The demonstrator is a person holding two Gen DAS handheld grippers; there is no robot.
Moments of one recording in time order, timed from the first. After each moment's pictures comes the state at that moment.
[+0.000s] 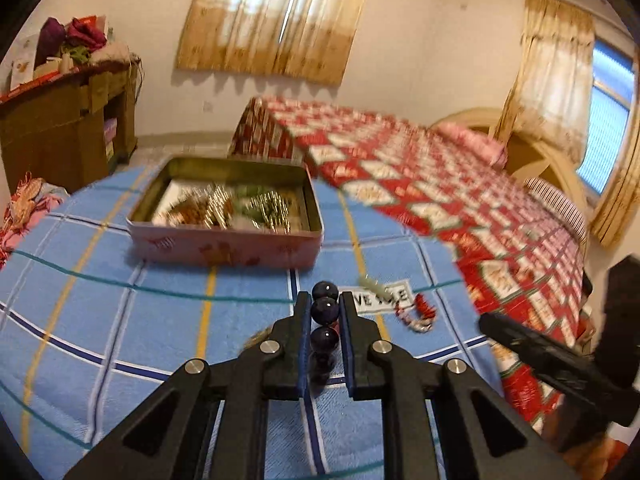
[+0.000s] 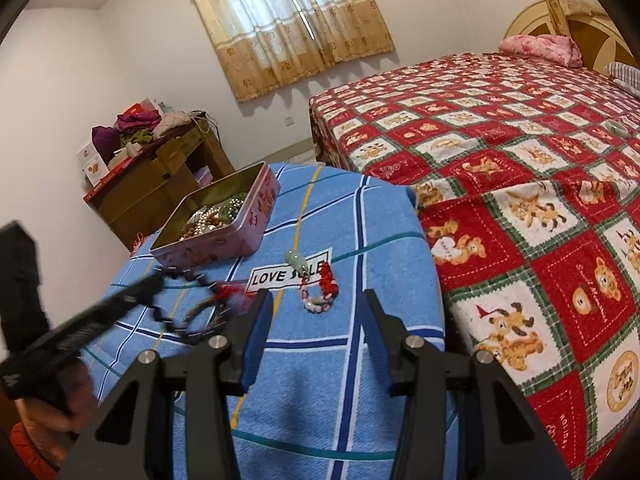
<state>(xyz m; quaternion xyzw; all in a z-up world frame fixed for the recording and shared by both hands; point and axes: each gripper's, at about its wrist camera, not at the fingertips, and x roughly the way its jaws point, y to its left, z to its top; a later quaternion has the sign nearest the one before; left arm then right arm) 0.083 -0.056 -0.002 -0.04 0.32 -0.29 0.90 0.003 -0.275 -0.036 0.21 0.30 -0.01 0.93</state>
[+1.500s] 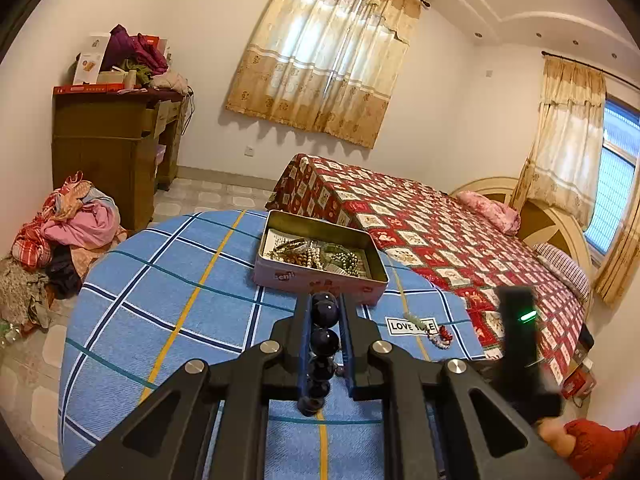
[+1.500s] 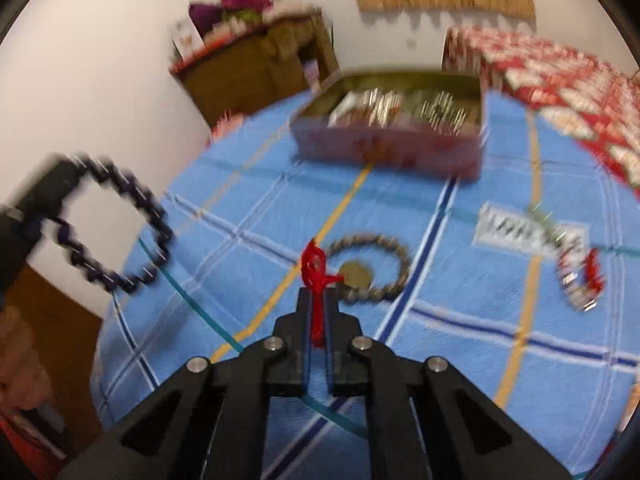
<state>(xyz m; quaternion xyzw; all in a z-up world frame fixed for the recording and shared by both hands) 0.049 0.066 0.028 -0.11 0.25 -0.24 0.93 0.058 -0.135 -0.039 0.11 0.39 0.20 0.89</state>
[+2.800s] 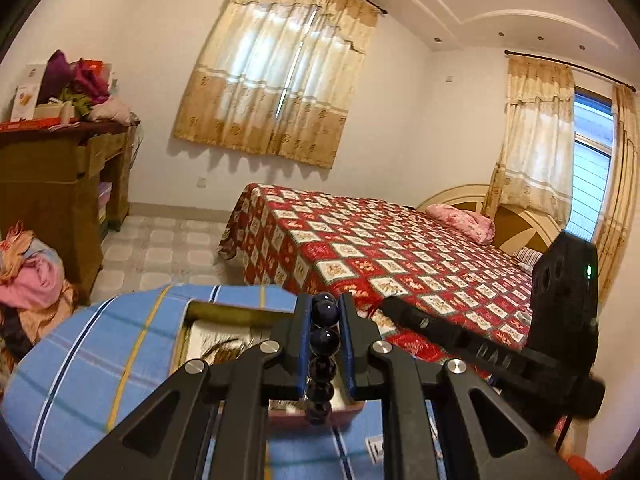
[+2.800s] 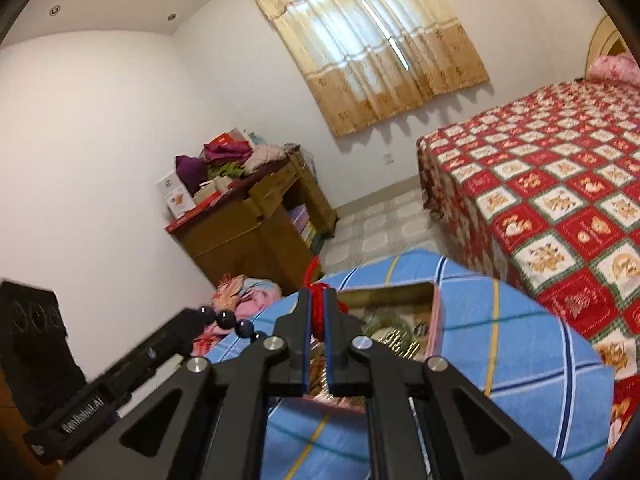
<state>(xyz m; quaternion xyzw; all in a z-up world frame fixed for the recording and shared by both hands) 0.173 -0.024 0.058 -0.09 0.19 -0.31 0.93 0.157 -0.209 0.039 0.22 0.19 0.13 0.95</state>
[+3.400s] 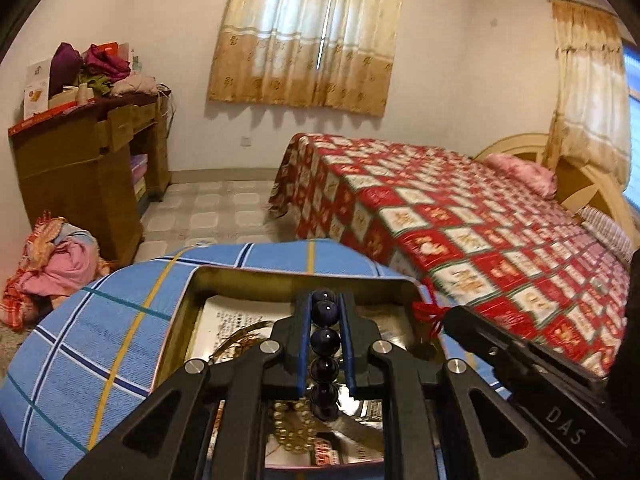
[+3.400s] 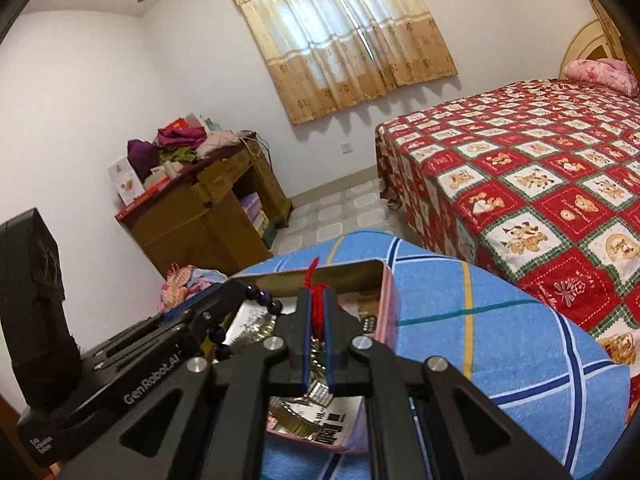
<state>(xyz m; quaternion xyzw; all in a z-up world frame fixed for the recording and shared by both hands) 0.239 -0.063 -0.001 -0.01 0.28 -0.21 0.94 0.194 -0.213 -0.011 0.20 0.24 0.07 0.95</state>
